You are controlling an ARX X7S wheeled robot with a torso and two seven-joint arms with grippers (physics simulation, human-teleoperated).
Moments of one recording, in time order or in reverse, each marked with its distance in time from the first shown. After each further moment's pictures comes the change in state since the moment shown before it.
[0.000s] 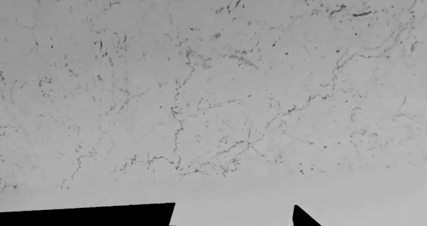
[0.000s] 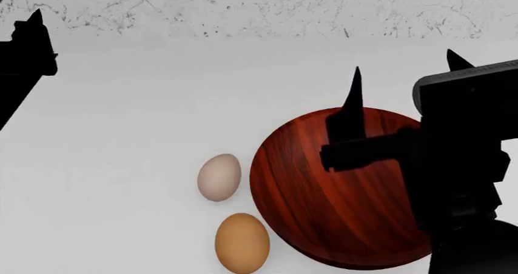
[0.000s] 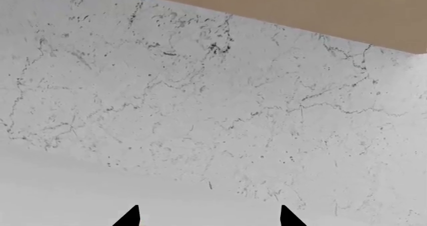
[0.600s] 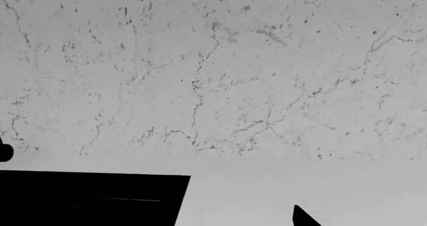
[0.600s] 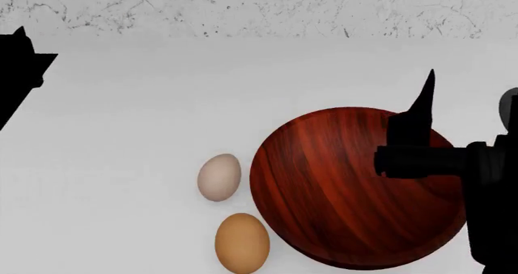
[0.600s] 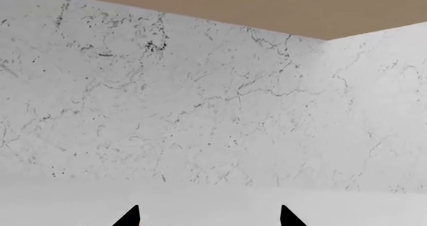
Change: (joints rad) left arm 0.167 0.328 -0.720 0.103 0.777 -0.360 0.399; right arm 0.002 -0.178 0.242 -0.286 -0.324 0.390 -0.189
